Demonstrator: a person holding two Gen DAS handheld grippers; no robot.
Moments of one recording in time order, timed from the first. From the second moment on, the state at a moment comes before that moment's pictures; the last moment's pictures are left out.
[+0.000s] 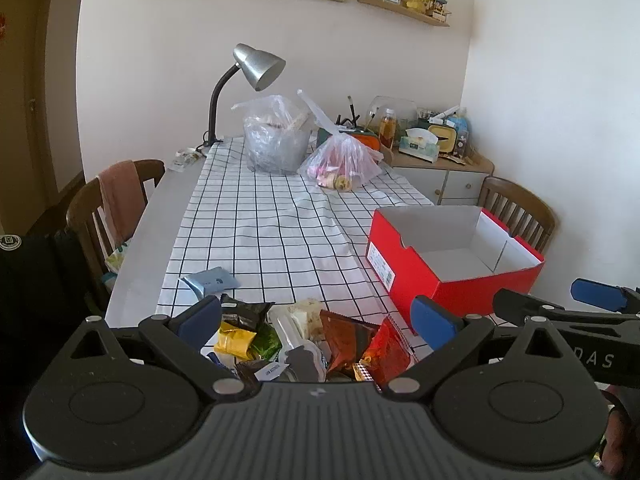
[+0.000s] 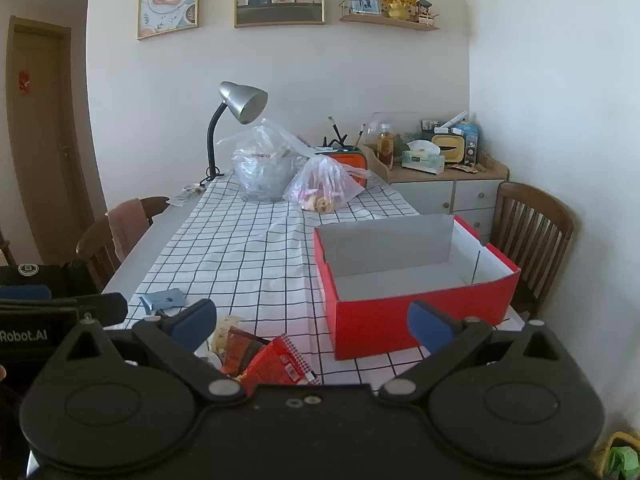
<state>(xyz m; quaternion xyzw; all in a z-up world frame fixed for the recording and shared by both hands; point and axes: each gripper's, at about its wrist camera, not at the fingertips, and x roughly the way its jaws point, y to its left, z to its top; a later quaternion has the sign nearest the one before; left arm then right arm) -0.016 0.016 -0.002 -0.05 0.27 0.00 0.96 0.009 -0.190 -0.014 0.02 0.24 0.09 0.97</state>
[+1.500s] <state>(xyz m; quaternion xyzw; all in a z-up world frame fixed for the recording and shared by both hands) -0.016 0.012 0.004 -0.04 0.26 -0.02 0.97 0.008 -0.193 -0.010 0.02 0.23 0.08 0.97</state>
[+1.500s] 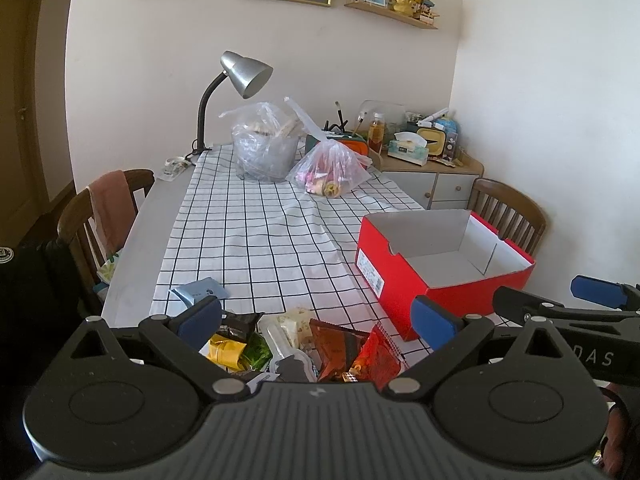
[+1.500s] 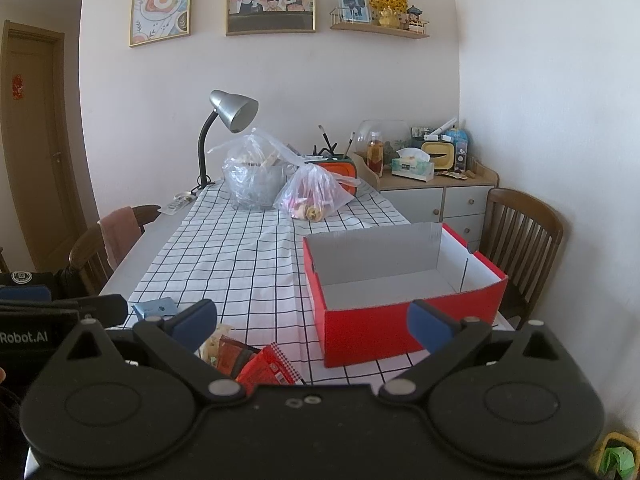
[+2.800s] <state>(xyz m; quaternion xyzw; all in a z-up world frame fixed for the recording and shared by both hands) 0.040 0.059 -0.034 -0.08 0.32 0.03 0.94 0.098 -0.178 -0.081 0.09 0.40 0.09 0.91</state>
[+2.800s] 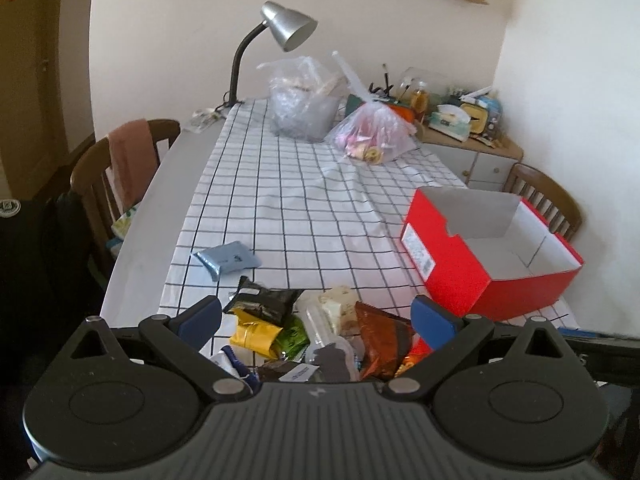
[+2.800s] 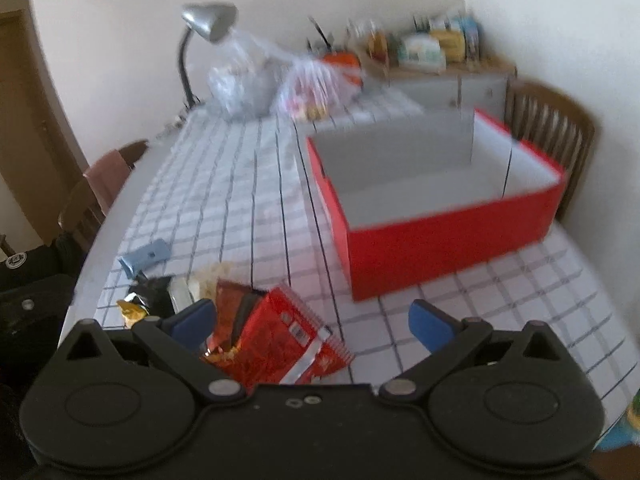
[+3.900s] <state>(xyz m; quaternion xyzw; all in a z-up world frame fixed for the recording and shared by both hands) 0.065 0.068 -0.067 -0.09 0.38 0.04 0.92 0.161 -0.184 -0.172 0.32 0.55 0.06 0.77</state>
